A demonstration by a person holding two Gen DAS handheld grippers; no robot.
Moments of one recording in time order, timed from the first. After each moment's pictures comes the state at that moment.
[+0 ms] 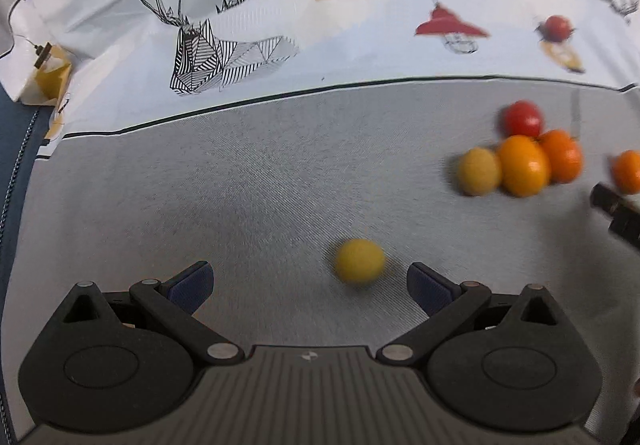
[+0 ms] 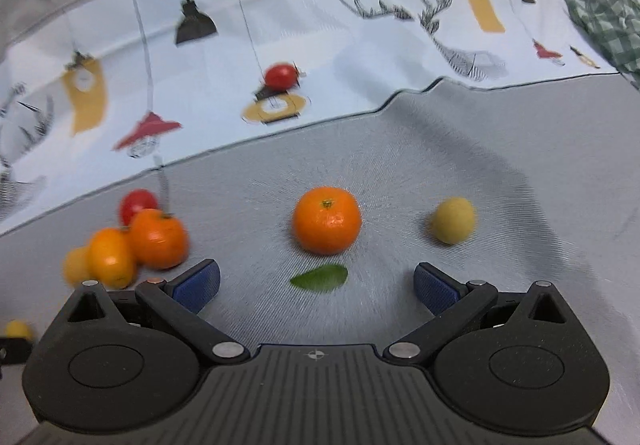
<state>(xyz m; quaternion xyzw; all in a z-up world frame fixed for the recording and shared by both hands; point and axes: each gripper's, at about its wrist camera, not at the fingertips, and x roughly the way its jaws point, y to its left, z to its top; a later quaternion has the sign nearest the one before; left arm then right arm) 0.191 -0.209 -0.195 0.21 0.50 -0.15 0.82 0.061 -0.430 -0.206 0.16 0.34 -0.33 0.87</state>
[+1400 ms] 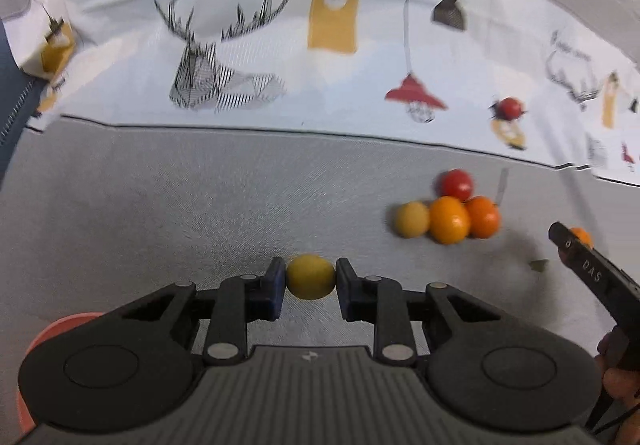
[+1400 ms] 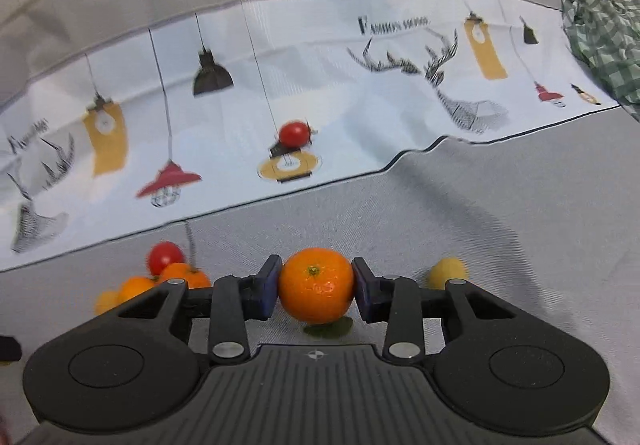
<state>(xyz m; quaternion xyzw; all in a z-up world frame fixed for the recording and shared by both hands) 0.174 -0.180 -0.133 0.08 0.50 -0.20 0.84 0.041 -0.420 -0.166 0.15 0.29 -0.32 0.89</state>
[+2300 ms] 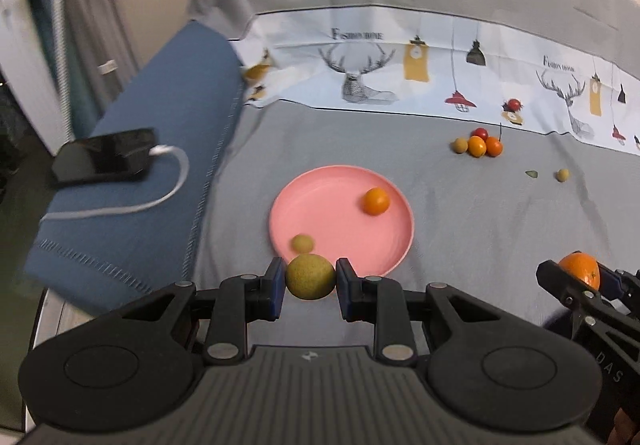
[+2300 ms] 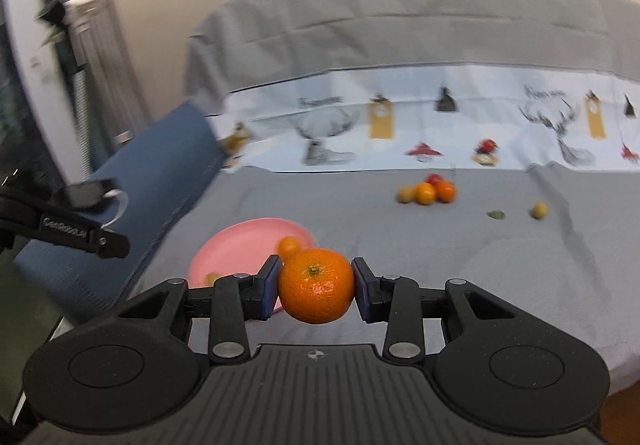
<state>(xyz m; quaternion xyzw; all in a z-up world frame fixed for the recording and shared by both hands) -0.080 0.047 0.031 0.11 0.43 -0.11 0.89 -0.180 -0.159 -0.026 0.09 0.28 -0.05 0.95</state>
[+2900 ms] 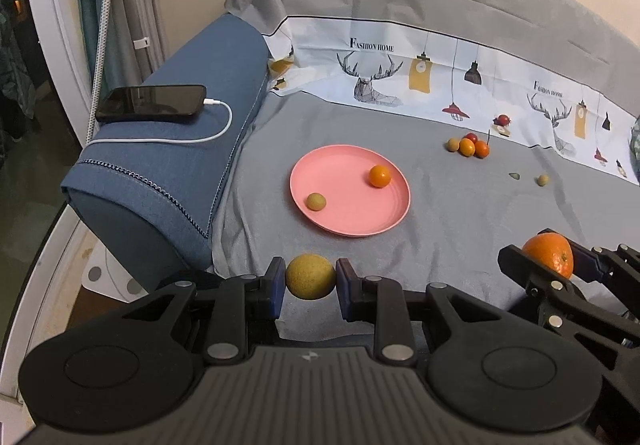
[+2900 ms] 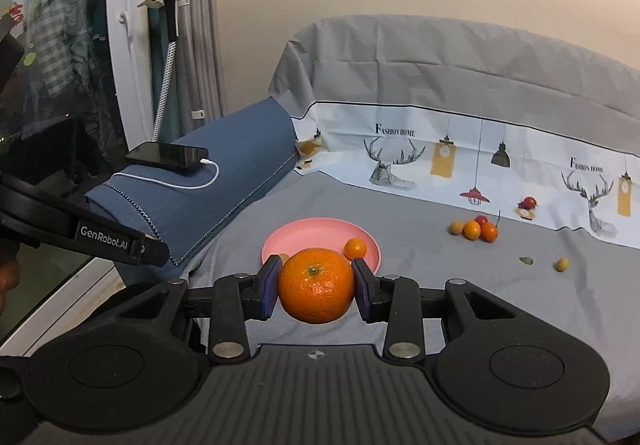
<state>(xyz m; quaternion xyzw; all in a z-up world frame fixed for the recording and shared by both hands) -0.168 0.109 0.040 0.05 0.41 -0.11 0.90 -0.240 -0.082 0.000 -0.01 0.26 0.02 0.97</state>
